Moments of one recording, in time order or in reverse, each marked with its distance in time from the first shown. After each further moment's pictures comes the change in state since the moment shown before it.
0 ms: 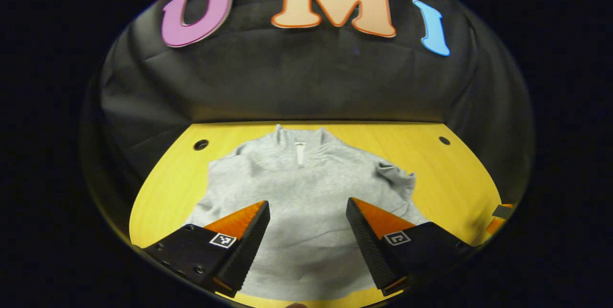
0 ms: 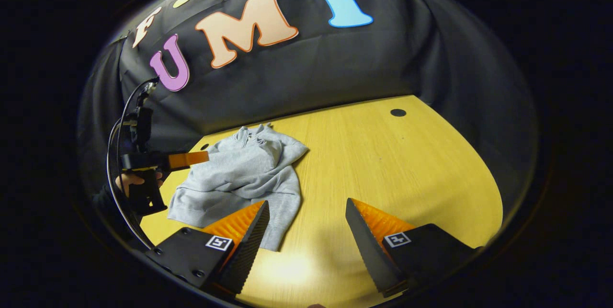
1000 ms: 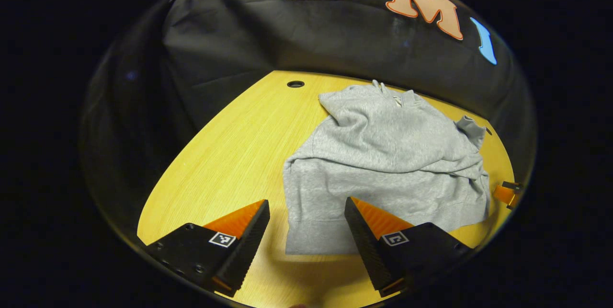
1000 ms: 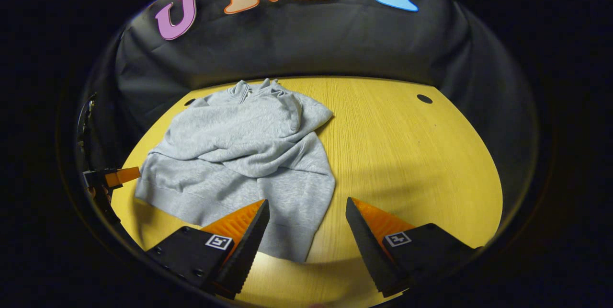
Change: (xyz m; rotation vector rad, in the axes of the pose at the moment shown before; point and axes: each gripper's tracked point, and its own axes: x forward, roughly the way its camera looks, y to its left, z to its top) left arm -0.065 0.164 -0.139 -0.152 0.147 0.174; right arm 0.074 0.052 -0.066 -0.164 0.172 -0.150
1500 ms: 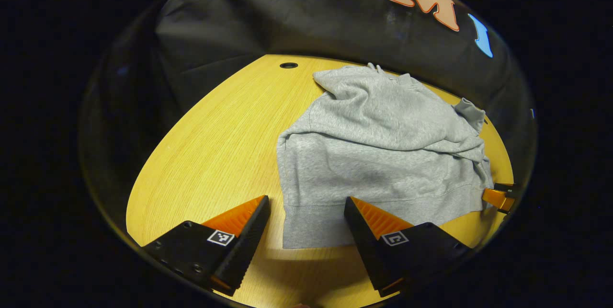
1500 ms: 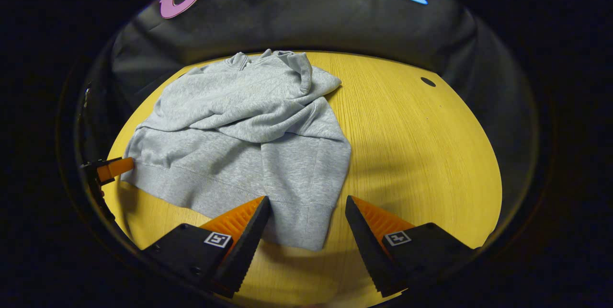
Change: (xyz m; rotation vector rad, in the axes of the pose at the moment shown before) left arm 0.012 -0.001 -0.030 0.007 0.071 -0.047; right arm 0.009 0.013 -0.039 -0.022 0.112 -0.053
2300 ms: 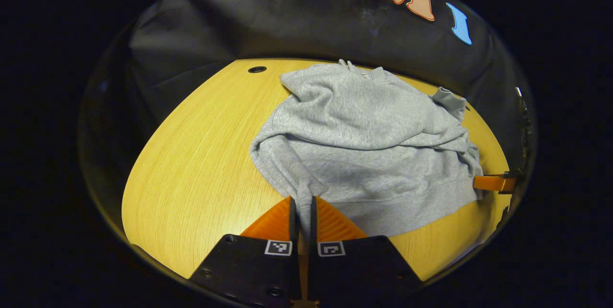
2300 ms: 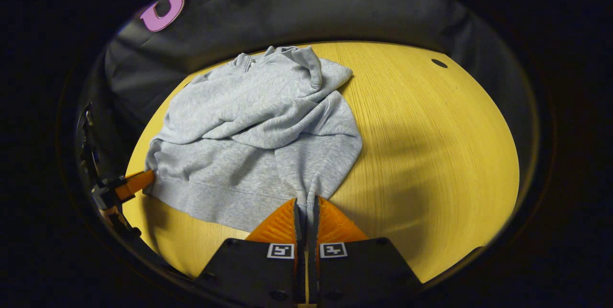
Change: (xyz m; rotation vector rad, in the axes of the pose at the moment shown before) left arm 0.013 -0.035 0.011 0.098 -0.015 -0.105; right arm 0.004 0.027 0.003 0.109 0.083 0.114
